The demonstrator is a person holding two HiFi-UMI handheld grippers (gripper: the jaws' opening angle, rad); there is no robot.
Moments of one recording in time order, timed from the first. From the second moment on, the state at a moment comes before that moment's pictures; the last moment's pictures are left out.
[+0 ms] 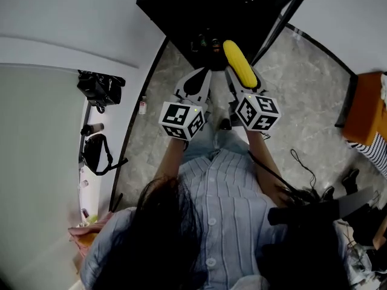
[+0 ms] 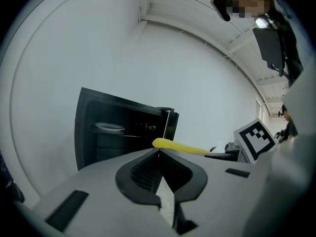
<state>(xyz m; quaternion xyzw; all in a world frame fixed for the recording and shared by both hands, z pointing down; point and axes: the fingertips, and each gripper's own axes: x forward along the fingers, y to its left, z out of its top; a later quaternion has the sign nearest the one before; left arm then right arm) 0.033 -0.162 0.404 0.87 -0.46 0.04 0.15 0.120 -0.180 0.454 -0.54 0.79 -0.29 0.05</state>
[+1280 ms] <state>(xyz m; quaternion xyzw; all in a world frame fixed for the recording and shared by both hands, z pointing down) -0.005 -0.288 0.504 0.89 -0.41 0.09 0.20 0.087 -0.318 0.564 -0.57 0.75 -0.33 -0.03</state>
